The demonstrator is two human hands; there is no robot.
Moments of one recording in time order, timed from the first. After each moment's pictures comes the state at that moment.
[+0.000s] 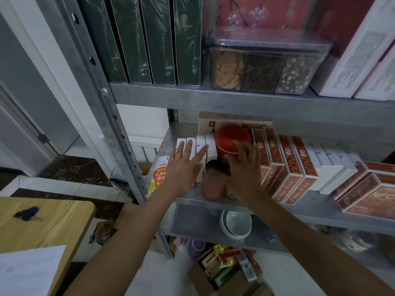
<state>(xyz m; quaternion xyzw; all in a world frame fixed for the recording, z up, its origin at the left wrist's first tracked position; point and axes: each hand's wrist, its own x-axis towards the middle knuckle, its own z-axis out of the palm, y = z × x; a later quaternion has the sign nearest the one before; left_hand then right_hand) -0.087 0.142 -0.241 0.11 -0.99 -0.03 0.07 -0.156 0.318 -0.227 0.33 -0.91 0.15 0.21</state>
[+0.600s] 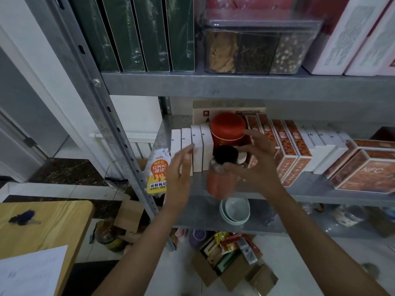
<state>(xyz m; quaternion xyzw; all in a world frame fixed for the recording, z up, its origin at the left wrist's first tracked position) -0.028 0.192 -0.235 0.11 -0.73 -0.58 0.34 -0.122 0.357 -0.198 0.33 -0.78 0.51 0.13</state>
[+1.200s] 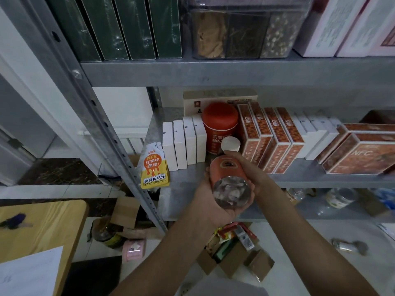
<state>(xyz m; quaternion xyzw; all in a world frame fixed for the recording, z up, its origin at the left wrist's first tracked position) -0.006 0.274 -0.173 0.33 -0.10 -0.92 -0.17 -0.108 0.352 -0.209 -0.10 -0.49 0.72 -0.49</state>
